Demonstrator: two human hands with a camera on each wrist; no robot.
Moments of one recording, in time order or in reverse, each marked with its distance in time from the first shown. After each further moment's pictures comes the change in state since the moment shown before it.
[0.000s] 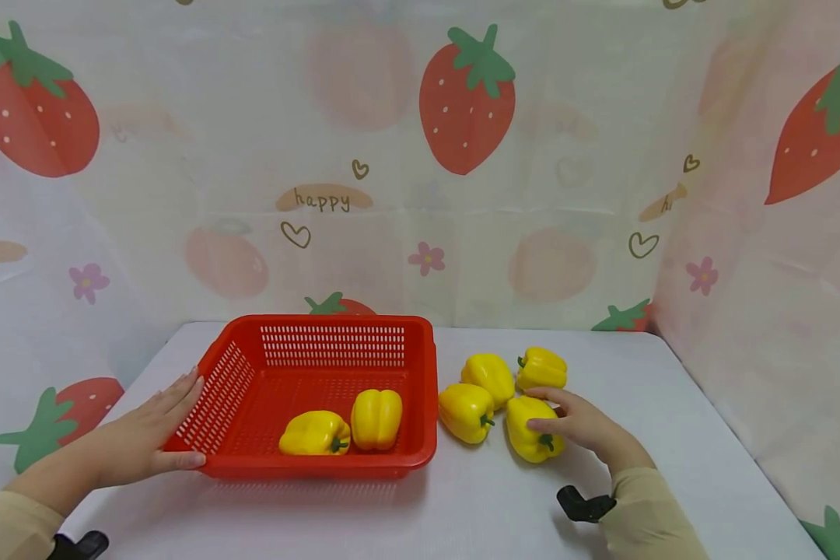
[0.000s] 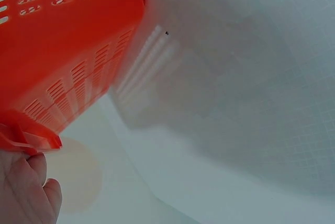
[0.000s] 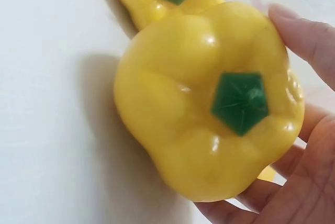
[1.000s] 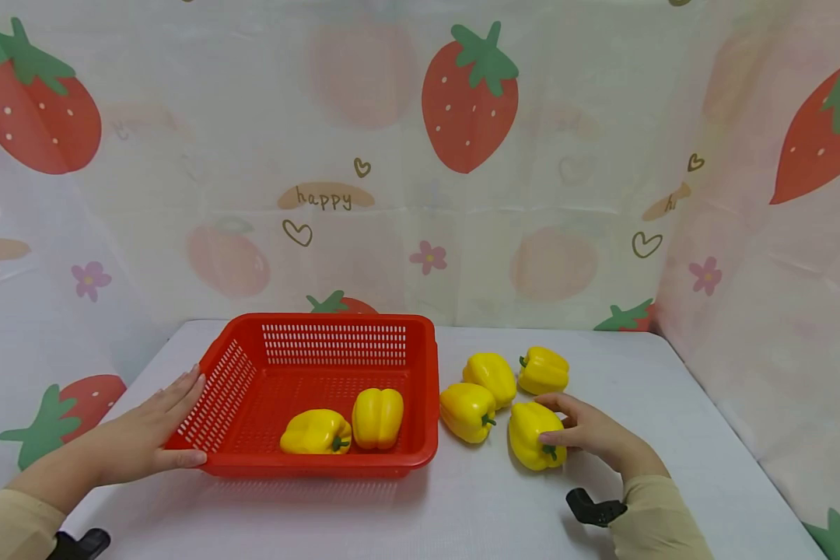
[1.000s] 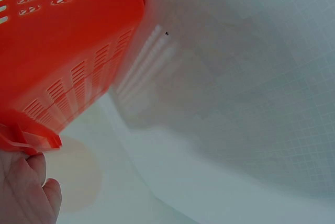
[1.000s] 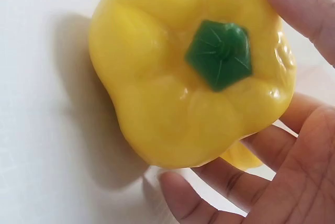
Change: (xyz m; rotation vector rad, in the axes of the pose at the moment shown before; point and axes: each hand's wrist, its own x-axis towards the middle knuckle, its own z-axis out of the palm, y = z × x) left_hand -0.001 0.001 -0.001 0.006 -0.003 -0.012; right_hand -0.009 0.015 -0.004 0.161 -0.121 -0.061
